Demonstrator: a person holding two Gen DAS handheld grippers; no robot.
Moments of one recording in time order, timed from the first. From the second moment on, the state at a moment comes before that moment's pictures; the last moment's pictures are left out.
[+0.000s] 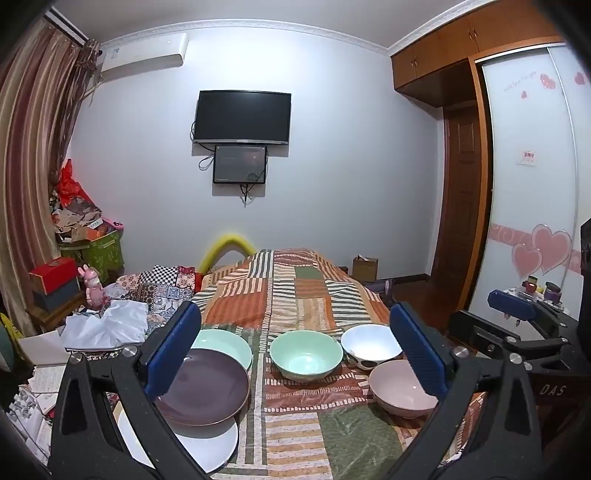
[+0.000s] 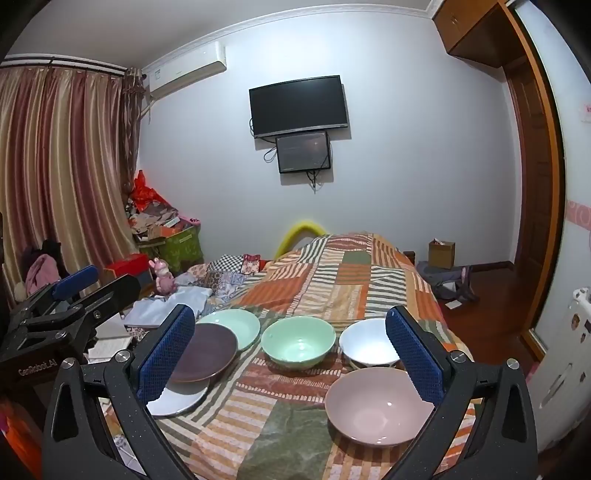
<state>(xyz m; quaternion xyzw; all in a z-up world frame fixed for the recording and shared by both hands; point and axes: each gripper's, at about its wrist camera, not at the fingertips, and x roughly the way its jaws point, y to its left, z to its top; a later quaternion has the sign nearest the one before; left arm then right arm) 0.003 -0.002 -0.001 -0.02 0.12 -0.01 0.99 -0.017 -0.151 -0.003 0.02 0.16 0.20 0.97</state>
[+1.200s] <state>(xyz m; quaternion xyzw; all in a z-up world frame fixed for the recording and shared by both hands) -0.001 -0.002 -0.003 -0.02 0.12 -0.01 0.99 -0.019 -0.155 -0.001 0.03 0.16 0.19 0.97</state>
